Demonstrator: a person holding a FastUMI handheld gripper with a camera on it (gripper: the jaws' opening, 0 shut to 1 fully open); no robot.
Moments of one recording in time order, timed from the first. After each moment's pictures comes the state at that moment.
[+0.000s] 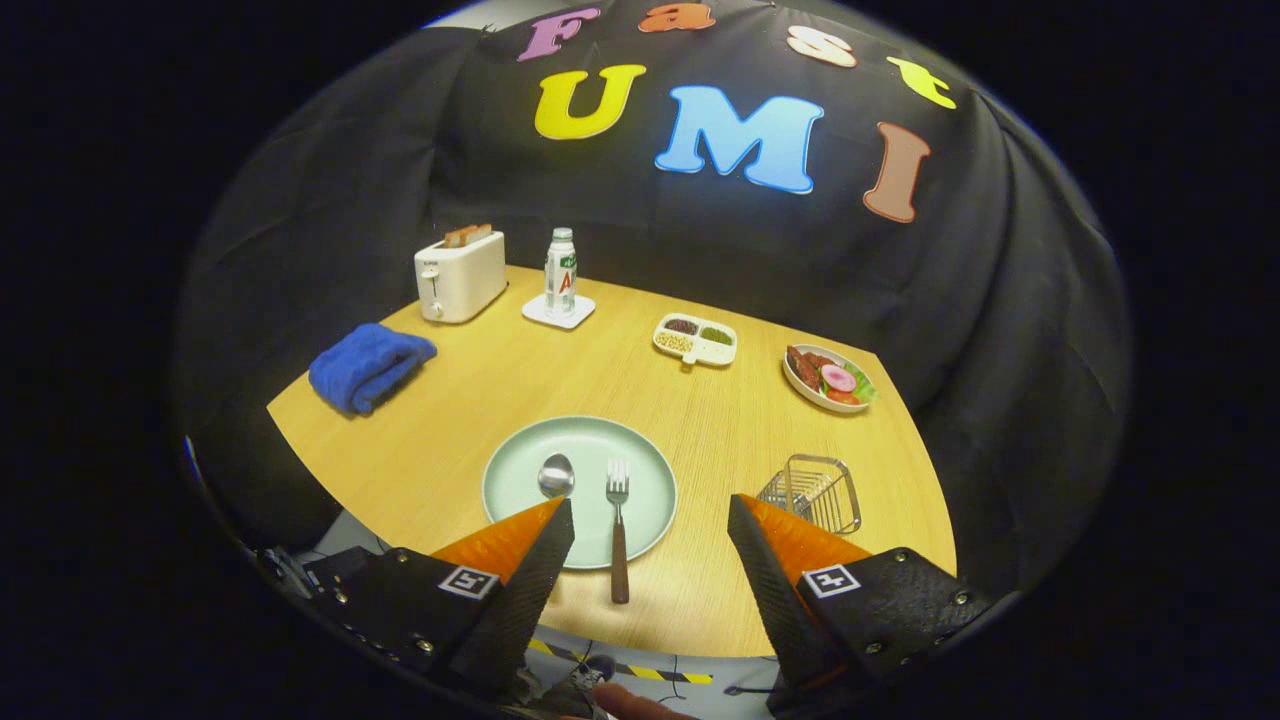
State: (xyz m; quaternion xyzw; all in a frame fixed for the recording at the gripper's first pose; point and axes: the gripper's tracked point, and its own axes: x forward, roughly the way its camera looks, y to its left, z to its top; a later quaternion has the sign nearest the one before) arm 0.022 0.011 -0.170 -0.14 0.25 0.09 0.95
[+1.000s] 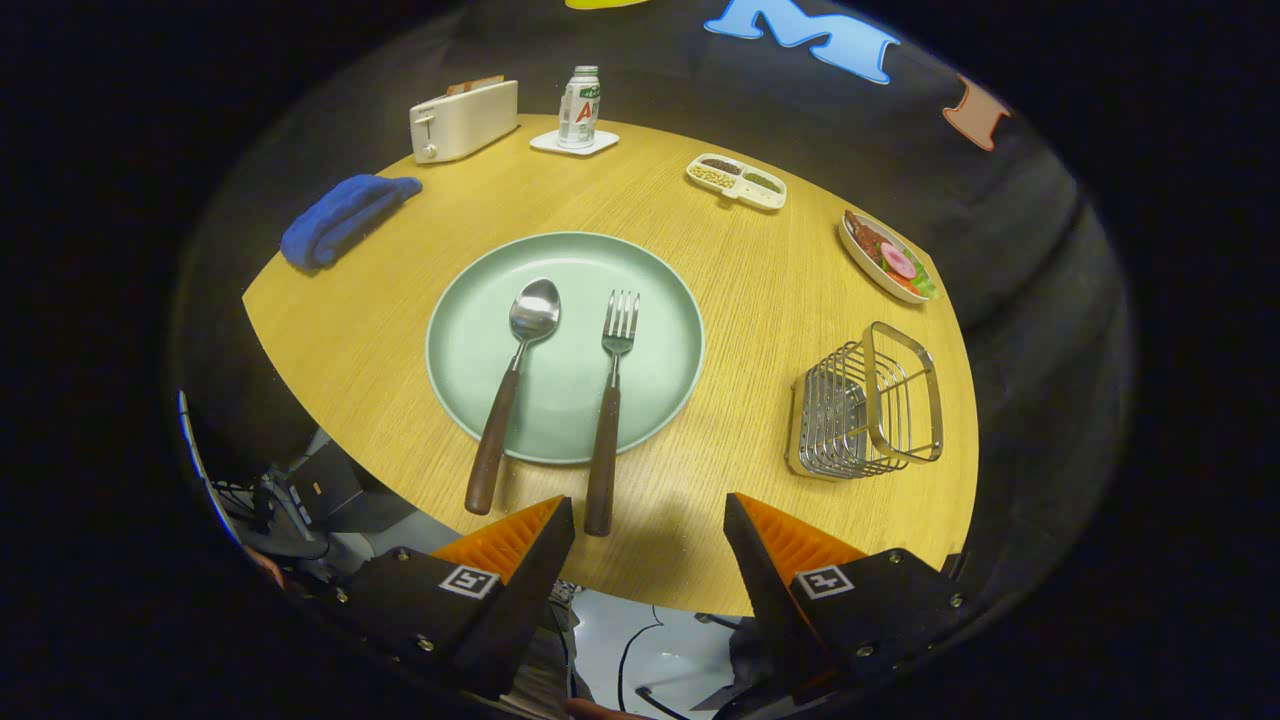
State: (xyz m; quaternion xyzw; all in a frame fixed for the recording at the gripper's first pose) arm 0.024 -0.011 -0.272 -0.20 0.44 0.09 0.87
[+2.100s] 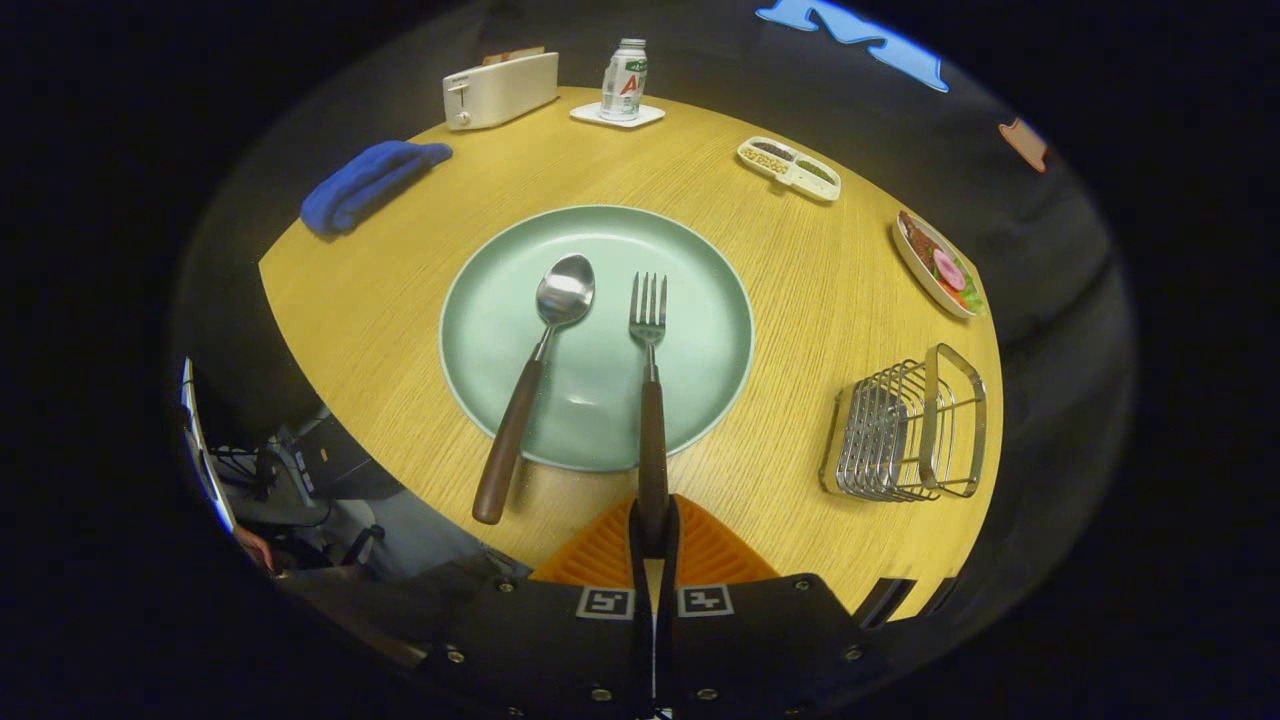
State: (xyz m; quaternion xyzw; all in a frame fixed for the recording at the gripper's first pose) arm 0.032 -0.001 -0.280 -0.23 0.48 0.14 0.84
